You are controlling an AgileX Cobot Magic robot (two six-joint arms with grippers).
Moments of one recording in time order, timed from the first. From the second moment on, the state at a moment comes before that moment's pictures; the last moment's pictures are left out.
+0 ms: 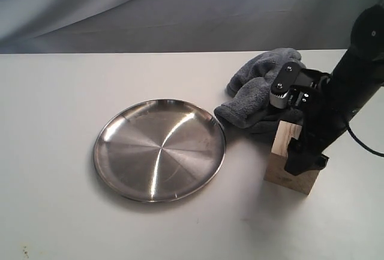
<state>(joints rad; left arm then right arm) -0.06 0.00 0.00 0.26 0.20 -0.09 0.22 1.78 -1.13 0.18 0.89 -0.92</state>
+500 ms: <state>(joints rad) -0.06 0.00 0.00 0.26 0.20 -0.09 0.23 1.82 -1.13 0.22 0.85 -0.92</state>
